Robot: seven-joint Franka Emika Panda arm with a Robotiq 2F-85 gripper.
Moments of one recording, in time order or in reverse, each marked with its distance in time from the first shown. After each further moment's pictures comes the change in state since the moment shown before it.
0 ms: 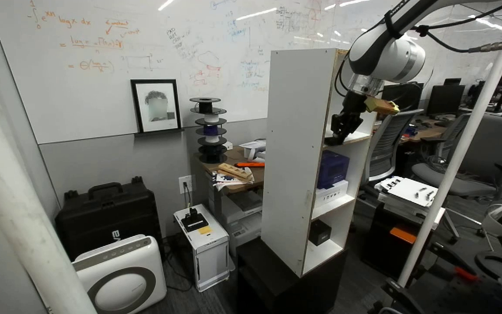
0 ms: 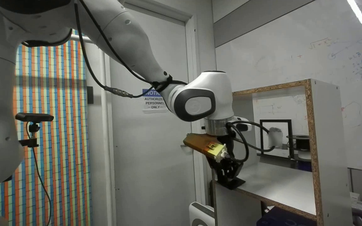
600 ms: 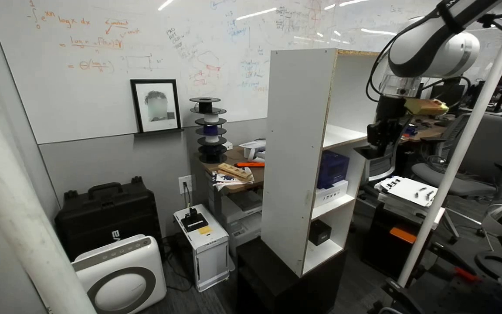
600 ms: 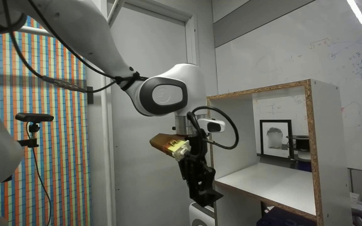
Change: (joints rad) arm 0.011 -0.297 -0.063 -0.295 -0.256 -0.117 0.189
